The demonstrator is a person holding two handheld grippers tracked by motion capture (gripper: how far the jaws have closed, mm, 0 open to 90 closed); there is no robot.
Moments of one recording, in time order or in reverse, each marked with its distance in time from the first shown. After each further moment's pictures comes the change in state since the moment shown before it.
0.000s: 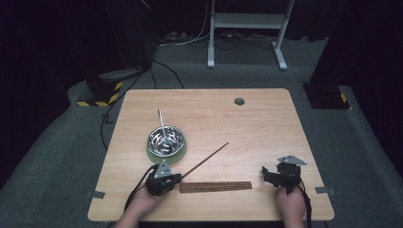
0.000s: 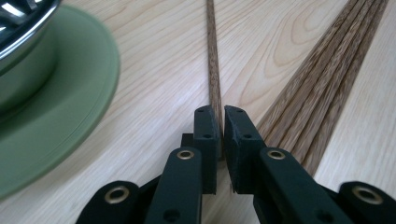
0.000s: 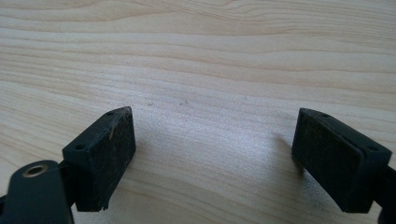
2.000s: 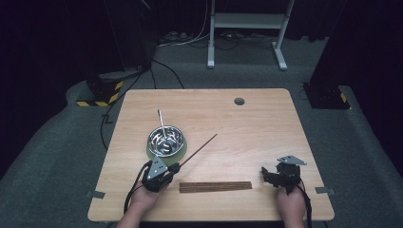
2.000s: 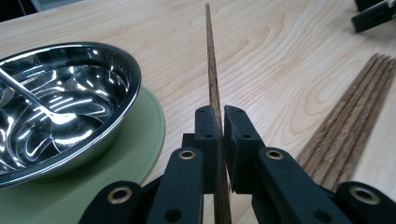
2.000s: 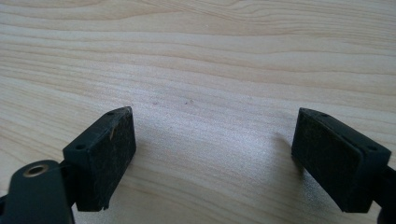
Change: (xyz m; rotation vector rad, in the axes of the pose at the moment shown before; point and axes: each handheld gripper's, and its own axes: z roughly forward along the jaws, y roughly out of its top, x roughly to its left) left arm -0.008 0.022 -0.012 -0.229 0.037 0.026; right arm 0.000 0.000 0.000 -0.005 0.010 -0.025
